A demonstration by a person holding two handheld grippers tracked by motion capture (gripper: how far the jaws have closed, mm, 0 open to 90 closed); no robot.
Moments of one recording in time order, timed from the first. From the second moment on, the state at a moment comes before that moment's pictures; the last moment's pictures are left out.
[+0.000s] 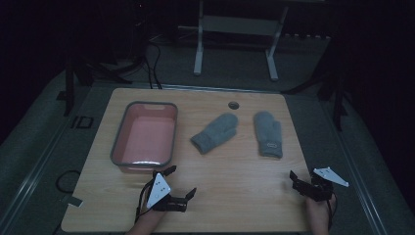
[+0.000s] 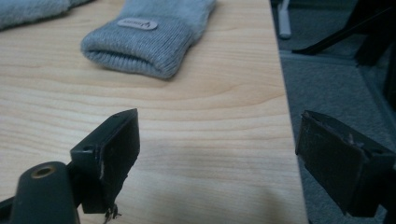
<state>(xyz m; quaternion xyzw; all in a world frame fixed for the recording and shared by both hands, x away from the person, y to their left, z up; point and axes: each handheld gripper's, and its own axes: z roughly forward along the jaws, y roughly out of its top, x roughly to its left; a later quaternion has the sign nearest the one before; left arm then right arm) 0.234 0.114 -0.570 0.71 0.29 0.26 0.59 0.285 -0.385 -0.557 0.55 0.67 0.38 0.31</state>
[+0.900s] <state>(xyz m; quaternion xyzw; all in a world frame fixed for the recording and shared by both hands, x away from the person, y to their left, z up) 0.235 0.114 -0.571 0.70 0.29 0.25 0.60 0.305 -0.377 -0.528 0.56 0.70 0.36 0.25</state>
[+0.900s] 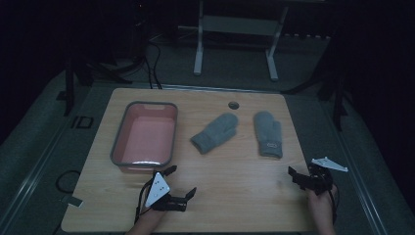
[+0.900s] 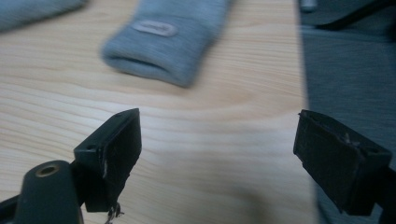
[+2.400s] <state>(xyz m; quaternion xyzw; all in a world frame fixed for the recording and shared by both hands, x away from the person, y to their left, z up) 0.237 0.116 -0.571 0.70 0.29 0.25 0.60 0.429 -0.222 -0.480 0.43 0.81 0.37 0.15</state>
